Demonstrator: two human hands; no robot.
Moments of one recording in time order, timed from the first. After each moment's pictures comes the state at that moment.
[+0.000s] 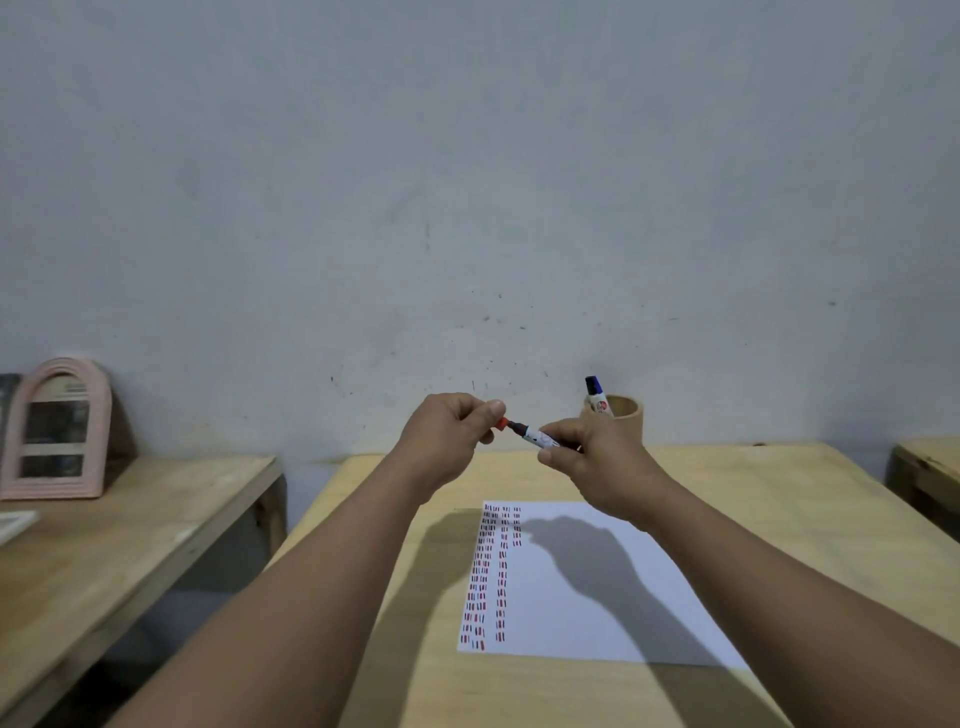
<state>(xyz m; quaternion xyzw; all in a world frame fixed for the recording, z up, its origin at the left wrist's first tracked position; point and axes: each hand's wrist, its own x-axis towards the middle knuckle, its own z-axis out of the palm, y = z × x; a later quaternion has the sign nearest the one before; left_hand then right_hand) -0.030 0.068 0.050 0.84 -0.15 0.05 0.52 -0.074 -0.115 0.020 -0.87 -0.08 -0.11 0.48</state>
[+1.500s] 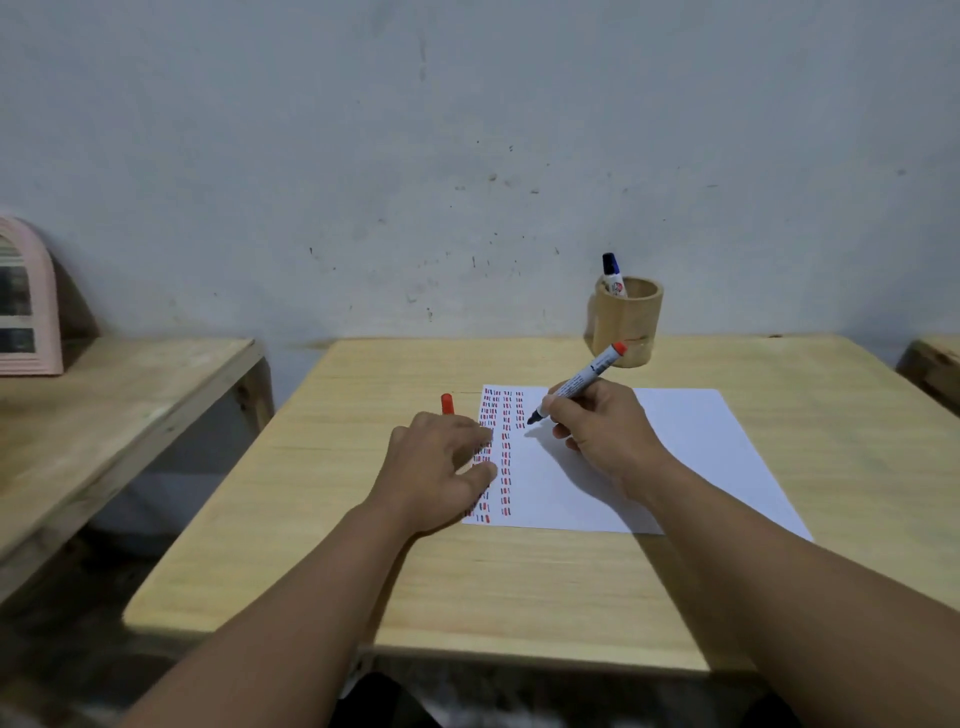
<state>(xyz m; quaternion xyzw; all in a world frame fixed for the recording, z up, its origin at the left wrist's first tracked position) -0.052 0.112 -0.103 0.95 -0.23 0.10 0.20 -0.076 -0.094 -0.075 -0.76 0.08 -0.09 0.64</state>
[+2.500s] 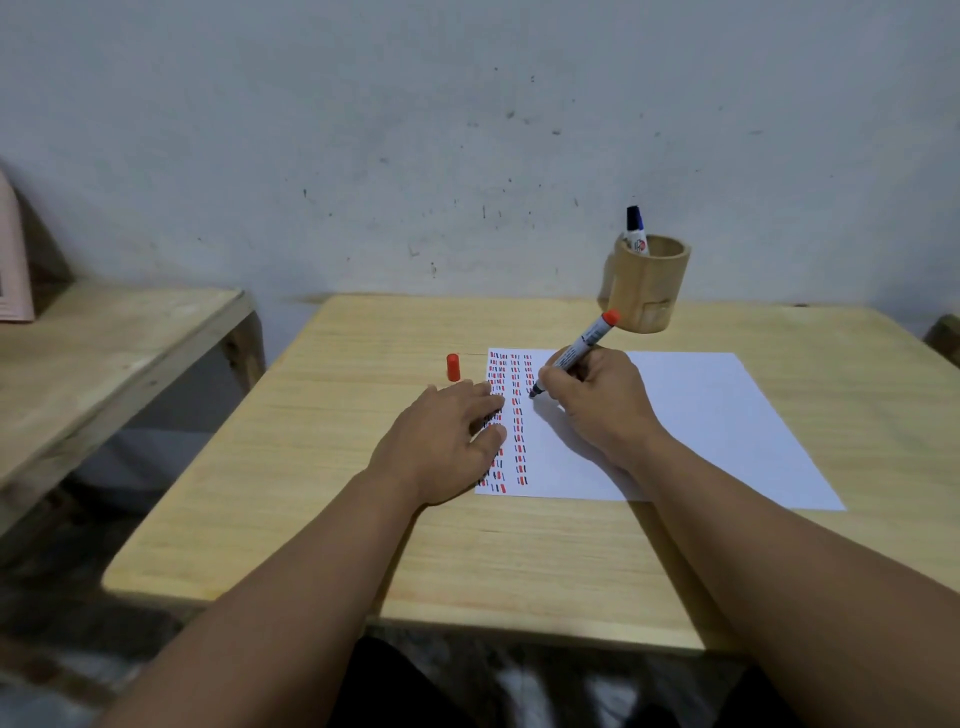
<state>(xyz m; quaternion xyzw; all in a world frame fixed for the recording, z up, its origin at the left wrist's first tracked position) -0.054 0.111 -0.105 0.94 -0.25 0.05 0.21 -0.052 -0.082 -0.099 -0.82 0.06 -0.15 0.54</state>
